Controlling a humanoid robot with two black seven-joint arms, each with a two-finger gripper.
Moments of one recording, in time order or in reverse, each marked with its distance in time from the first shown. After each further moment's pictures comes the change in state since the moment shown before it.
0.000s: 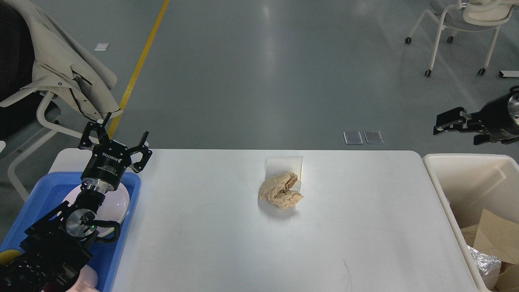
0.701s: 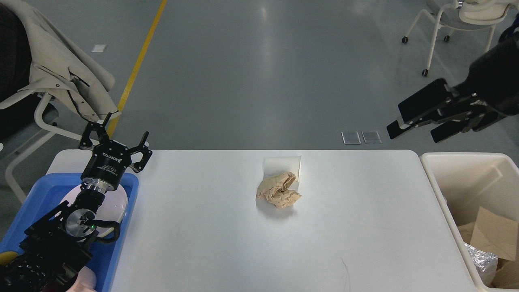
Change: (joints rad) left arm 0.000 0.000 -0.002 0.000 0.000 0.000 0.002; right arm 0.561 -0.045 0.069 0.496 0.032 0.353 0.001
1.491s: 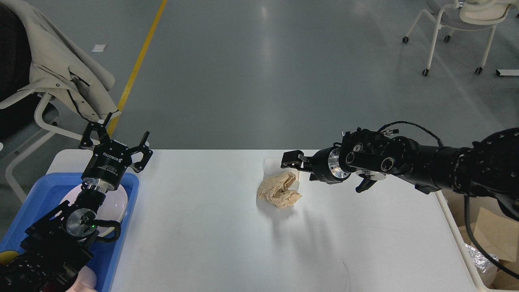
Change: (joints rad) left arm -0.001 -0.002 0.002 0.000 0.000 0.000 0.000; right arm -1.143 0.665 0.463 -0.781 0.224 -0.685 -0.148
